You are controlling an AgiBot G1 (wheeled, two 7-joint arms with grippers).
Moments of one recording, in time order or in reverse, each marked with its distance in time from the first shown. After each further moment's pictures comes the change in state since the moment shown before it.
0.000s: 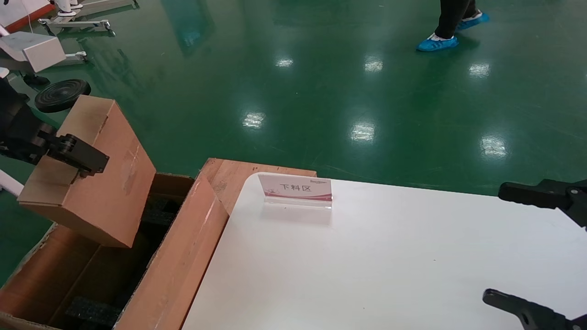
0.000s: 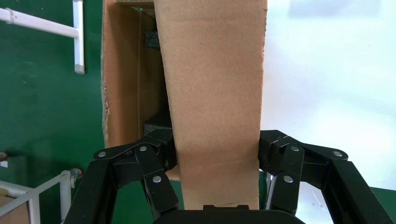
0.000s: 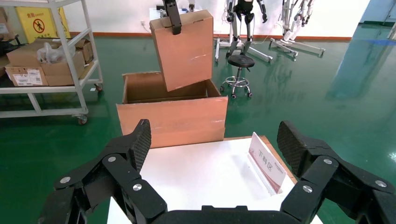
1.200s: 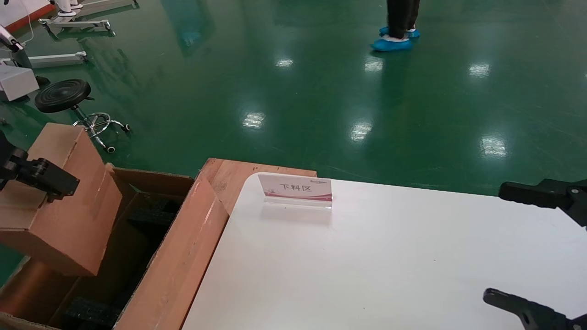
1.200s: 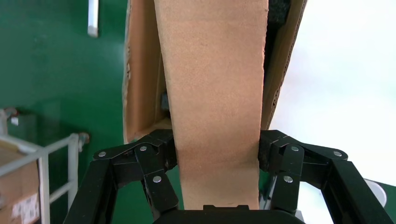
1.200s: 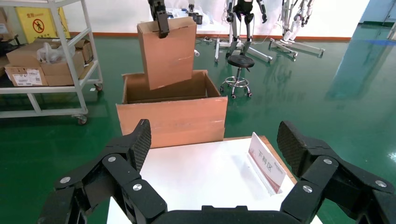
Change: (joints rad) left arm -0.024 -0.023 0.148 0.031 0.007 0.007 0.009; right arm 0.001 0.000 -0.002 -0.001 0.001 0.000 -0.001
